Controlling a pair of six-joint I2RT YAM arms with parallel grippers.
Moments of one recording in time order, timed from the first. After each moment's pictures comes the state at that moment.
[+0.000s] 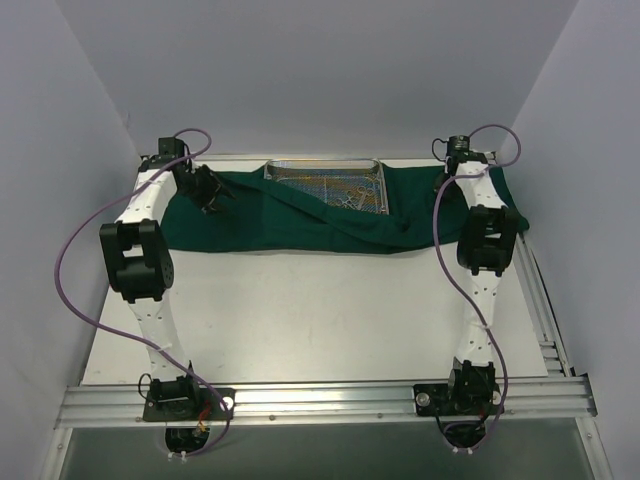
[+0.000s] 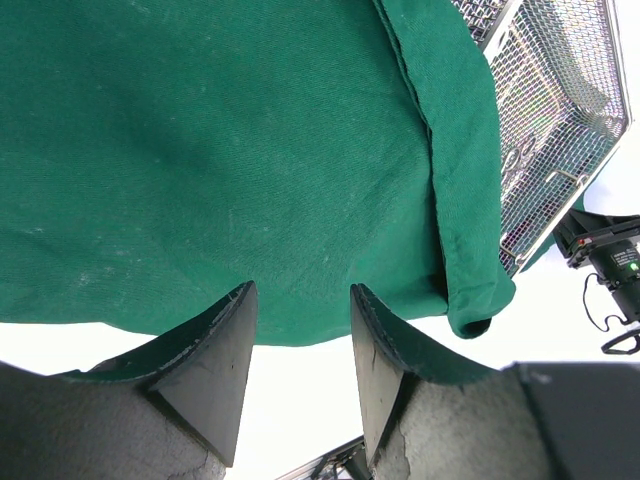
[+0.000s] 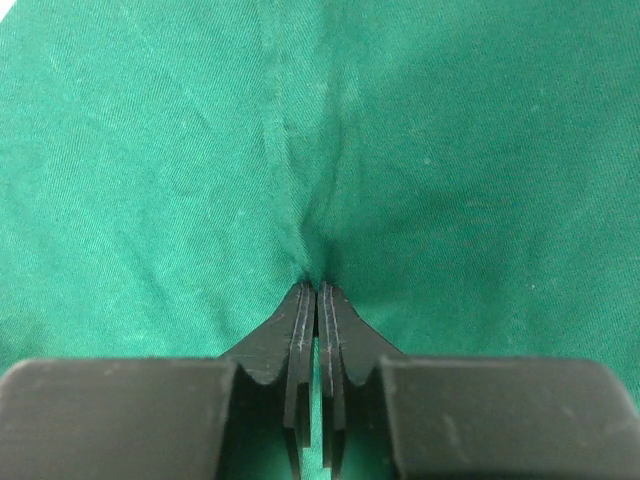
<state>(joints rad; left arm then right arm) 0.05 2.13 1.85 -0.79 0.45 -0.72 -0.09 2.51 2.21 -0.77 0.15 0.49</state>
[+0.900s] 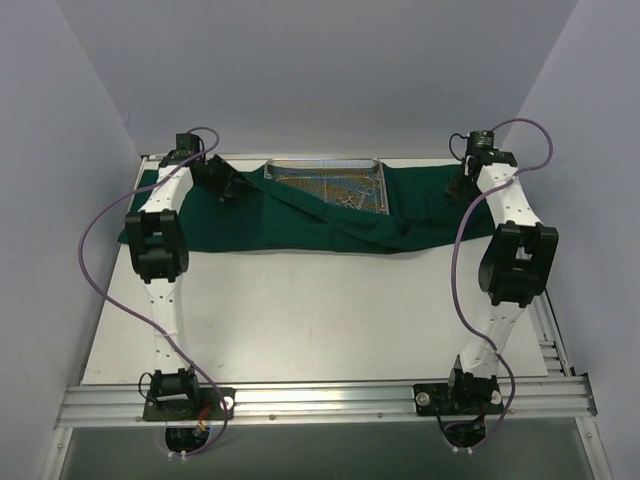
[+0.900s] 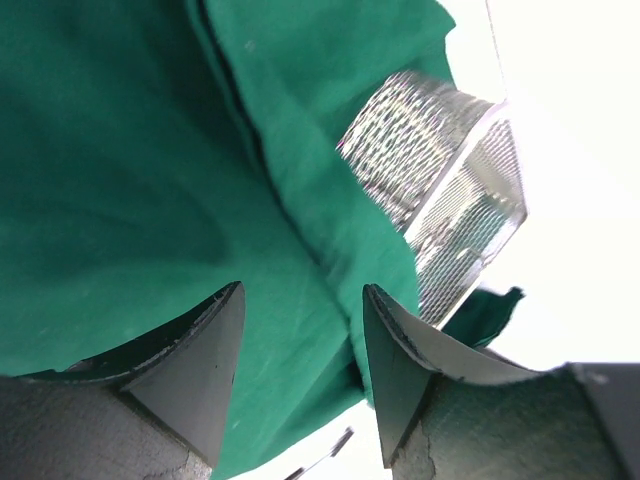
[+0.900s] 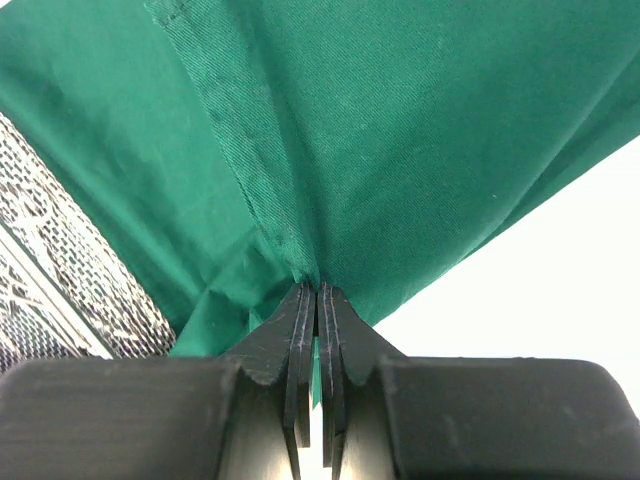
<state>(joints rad) 0.02 2.43 2.15 -0.69 0.51 -0.96 -0.10 2.00 1.76 -0.79 0.08 0.50</state>
